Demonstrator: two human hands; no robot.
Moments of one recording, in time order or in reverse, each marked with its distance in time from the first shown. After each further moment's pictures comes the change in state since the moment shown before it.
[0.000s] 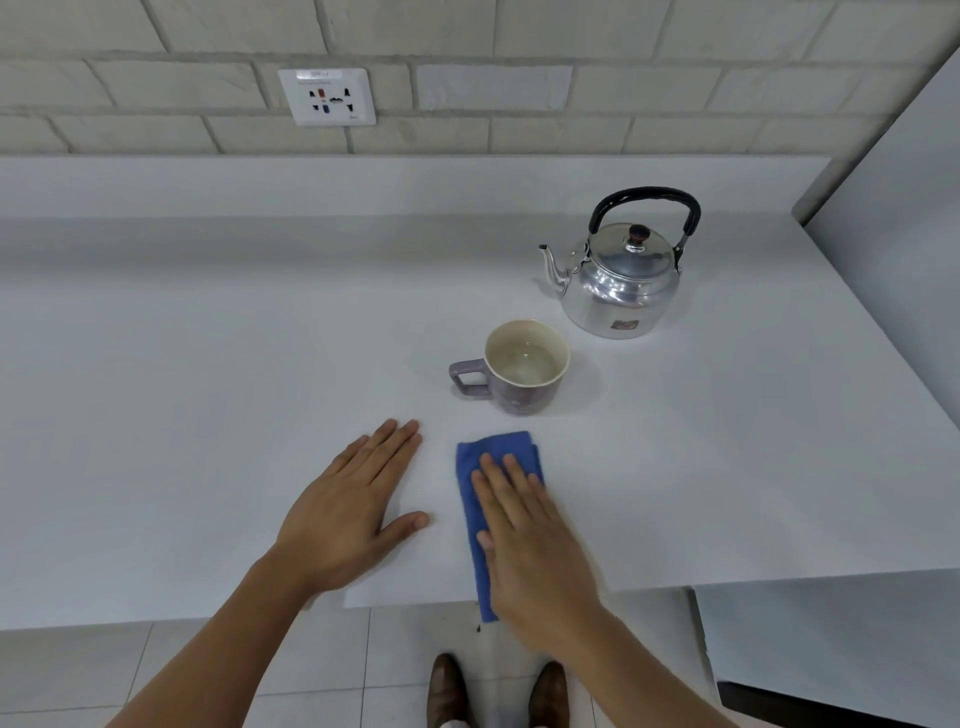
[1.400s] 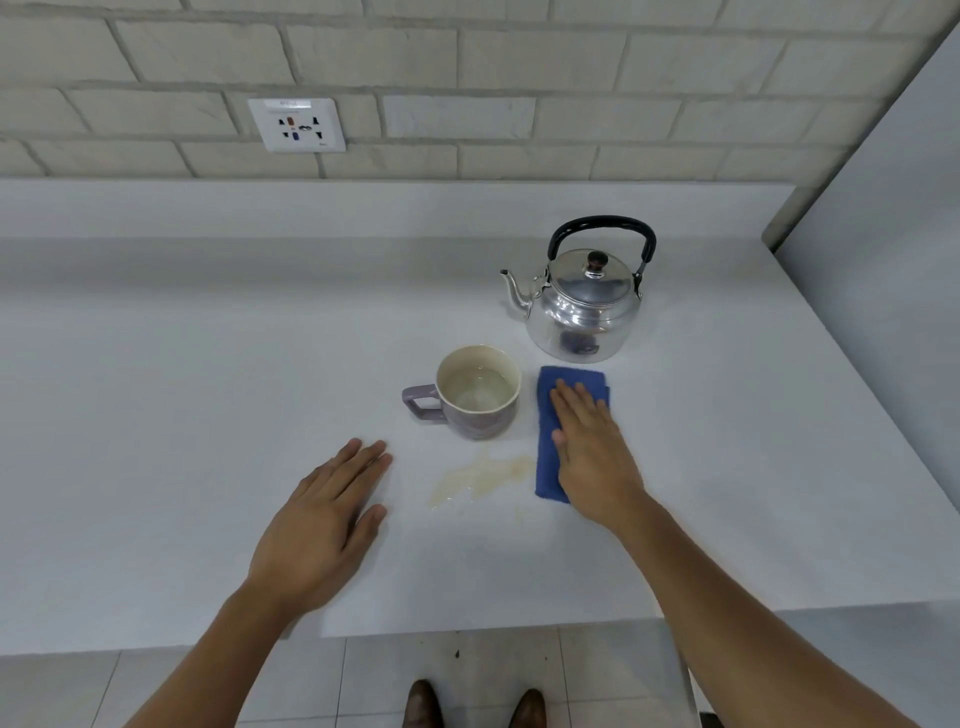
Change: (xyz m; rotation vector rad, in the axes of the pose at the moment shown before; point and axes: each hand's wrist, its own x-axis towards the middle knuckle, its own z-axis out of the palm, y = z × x) left_hand 0.014 0.028 0.003 -0.116 0.090 -0.142; right_hand 0.071 0.157 -0.052 0.003 0.122 0.143
